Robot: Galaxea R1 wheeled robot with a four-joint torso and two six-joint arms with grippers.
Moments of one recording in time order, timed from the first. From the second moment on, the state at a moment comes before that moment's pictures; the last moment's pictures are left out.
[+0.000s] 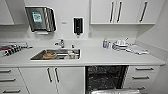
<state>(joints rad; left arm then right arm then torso) 1.43 2.40 -1.92 0.22 -0.15 -0.10 -1.29 2.71 -2.23 -0.18 -0.08 0.47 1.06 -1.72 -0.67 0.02</state>
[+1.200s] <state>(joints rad) 1.54 2.69 -2.26 0.17 -0.16 -0.11 -1.42 2.94 -2.54 -0.24 0.00 0.41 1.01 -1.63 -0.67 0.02</state>
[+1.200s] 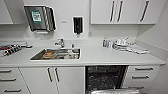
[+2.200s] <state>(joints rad) 1.54 2.84 -2.53 0.17 -0.16 -0.11 -1.42 3.03 -2.64 -0.24 0.04 0.41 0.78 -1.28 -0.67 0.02</state>
